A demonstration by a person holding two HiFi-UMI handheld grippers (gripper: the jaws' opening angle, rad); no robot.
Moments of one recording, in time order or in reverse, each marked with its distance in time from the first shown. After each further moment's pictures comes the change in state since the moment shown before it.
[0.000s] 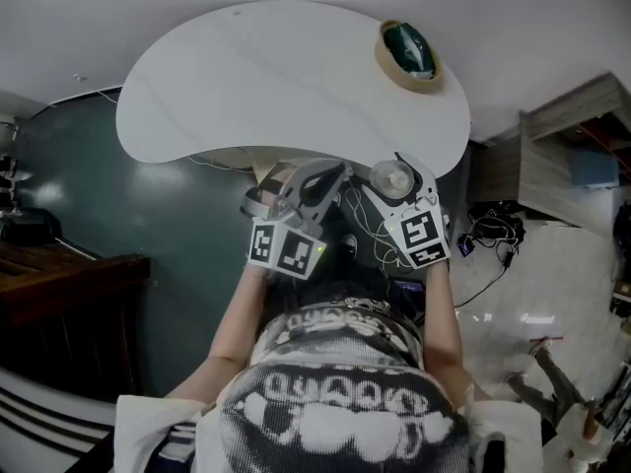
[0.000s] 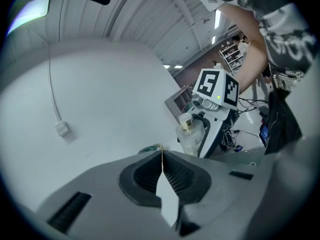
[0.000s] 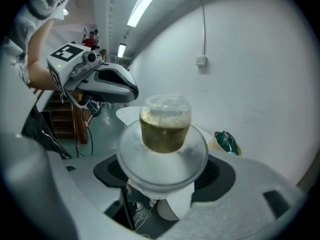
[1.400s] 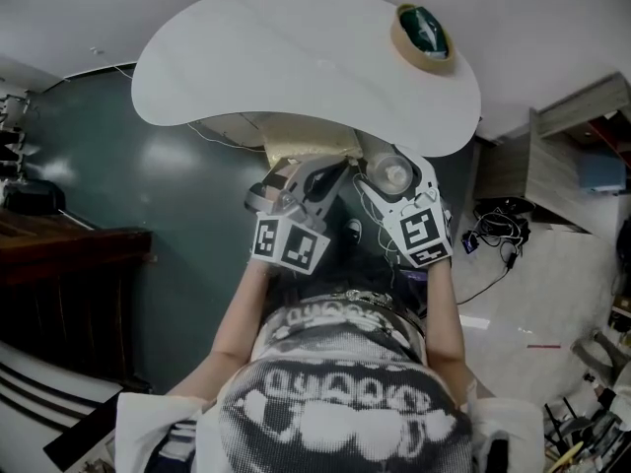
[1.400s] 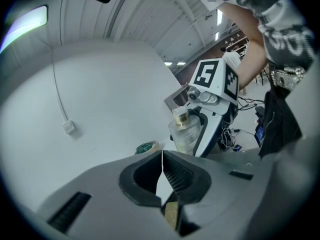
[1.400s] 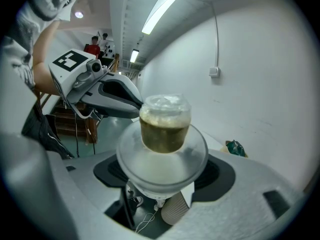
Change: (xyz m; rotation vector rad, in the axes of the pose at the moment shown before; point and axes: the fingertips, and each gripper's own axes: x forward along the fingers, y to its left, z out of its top) left arm -0.051 -0.053 0.008 -0.018 0.047 0.043; right arm -0.040 0.068 0.012 -0.082 -0.075 0.076
